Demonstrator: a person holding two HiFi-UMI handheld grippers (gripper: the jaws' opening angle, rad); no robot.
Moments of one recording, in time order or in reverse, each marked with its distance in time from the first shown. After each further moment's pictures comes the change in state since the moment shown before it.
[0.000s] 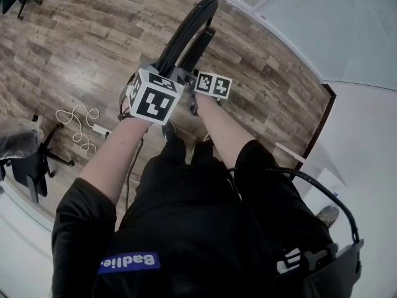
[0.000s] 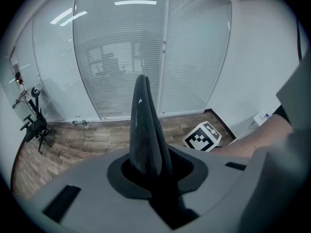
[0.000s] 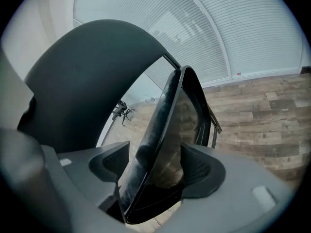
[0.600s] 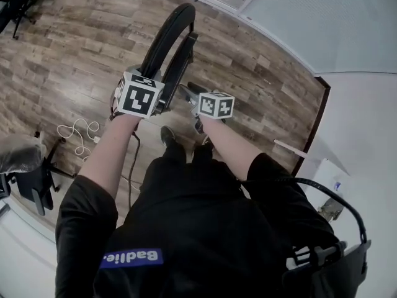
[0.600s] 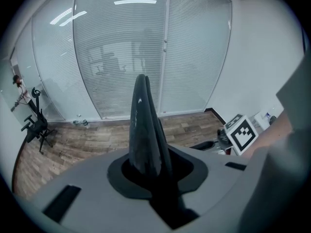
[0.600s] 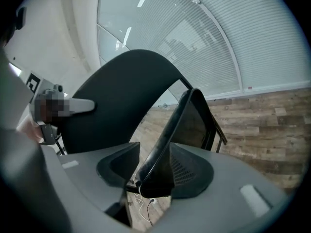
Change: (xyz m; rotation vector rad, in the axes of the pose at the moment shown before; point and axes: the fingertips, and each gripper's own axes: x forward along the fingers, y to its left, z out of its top) left arm 0.000 0.006 0.003 0.005 0.009 0.010; right arm -0.088 0.029 -0.007 -0.132 -0.062 0.129
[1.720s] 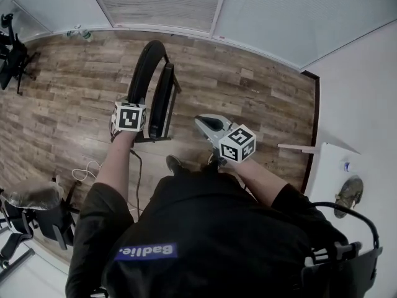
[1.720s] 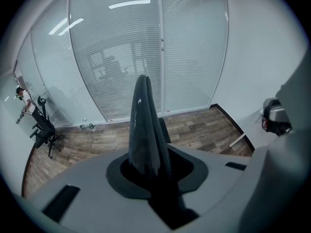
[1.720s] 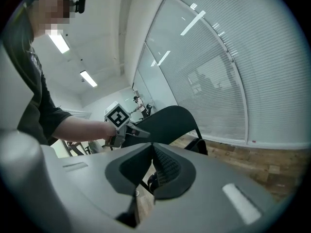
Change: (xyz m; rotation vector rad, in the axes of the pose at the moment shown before) left arm -0.010 -0.037 0.008 0.027 0.025 0.088; right arm -0.234 0.081 0.038 -0.418 -0.225 0.090
